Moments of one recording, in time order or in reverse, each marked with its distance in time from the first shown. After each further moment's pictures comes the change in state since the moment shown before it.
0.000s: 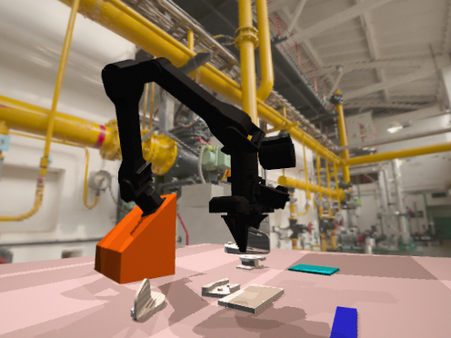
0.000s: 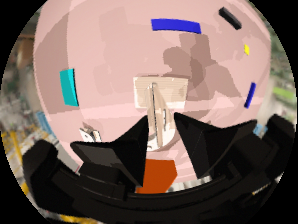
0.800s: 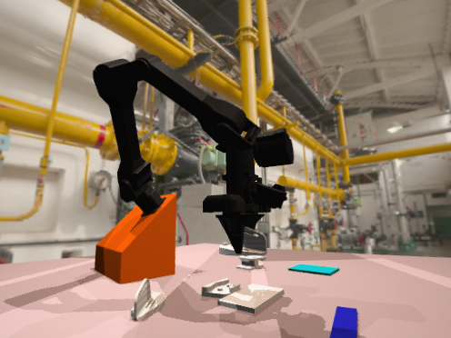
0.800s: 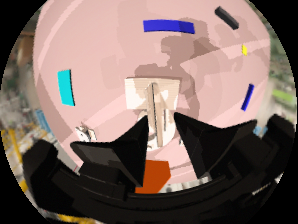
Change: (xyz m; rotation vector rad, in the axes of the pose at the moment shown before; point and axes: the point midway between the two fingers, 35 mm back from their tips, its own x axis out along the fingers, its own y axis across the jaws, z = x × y) arm -0.001 -0.021 0.001 -0.019 -0.002 -0.001
